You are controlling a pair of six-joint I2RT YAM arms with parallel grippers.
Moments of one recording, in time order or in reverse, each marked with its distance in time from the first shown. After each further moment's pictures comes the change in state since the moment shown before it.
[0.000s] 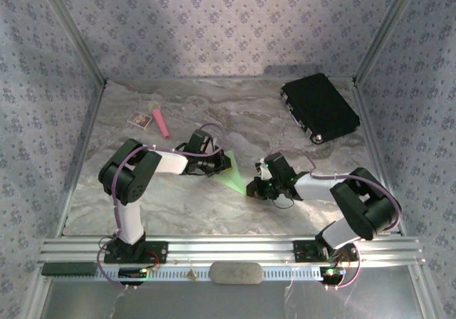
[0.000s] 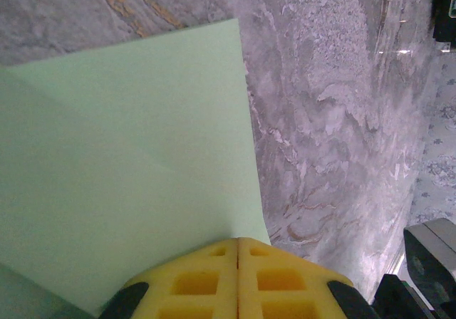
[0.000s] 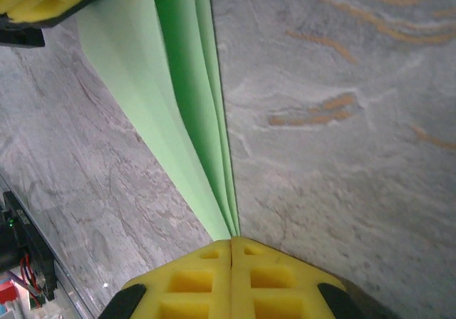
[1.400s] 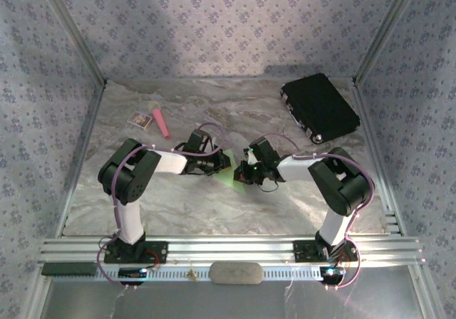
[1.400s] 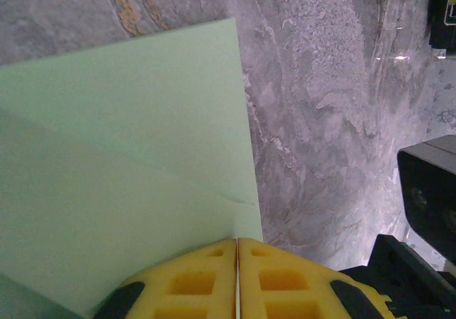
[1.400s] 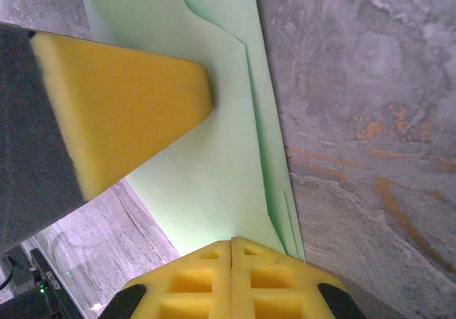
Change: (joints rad) left arm 0.008 -0.002 -0.003 0.010 0.002 0.001; right arm 0.007 0.257 0.279 0.001 0.013 0.083
